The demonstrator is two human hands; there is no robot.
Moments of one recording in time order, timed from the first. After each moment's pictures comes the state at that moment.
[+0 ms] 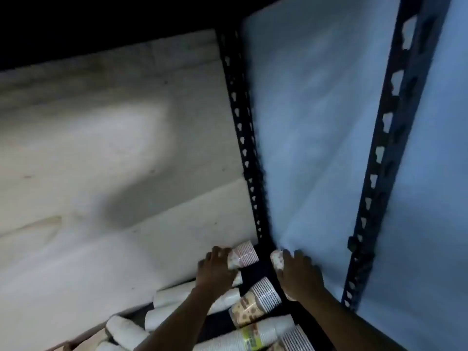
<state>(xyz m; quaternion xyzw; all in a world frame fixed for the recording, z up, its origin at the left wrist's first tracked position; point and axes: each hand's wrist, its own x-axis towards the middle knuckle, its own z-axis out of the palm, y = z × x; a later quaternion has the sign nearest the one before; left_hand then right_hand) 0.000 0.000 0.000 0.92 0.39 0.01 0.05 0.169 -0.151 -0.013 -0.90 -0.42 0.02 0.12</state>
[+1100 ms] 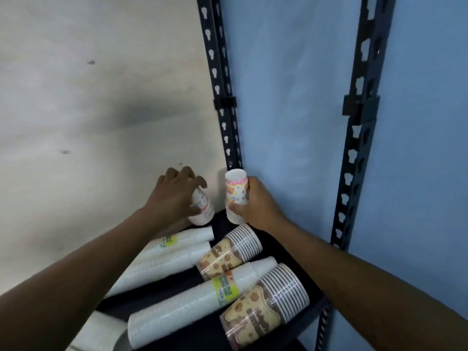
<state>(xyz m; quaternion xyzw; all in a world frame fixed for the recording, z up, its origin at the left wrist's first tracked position) 0.006 0.057 -0.016 0.96 0.21 0.15 -0.14 0.188 -0.081 -0.092 -0.77 -0.44 0.04 0.46</state>
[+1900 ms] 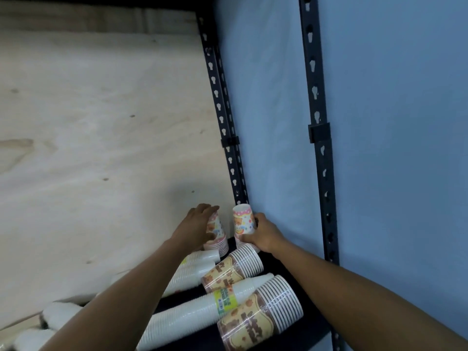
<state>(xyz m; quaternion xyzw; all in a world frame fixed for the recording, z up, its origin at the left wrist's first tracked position) 0.023 0.042 -0.058 0.94 0.27 0.19 -0.05 0.201 -0.093 -0.110 -0.76 -0.43 0.14 0.46</state>
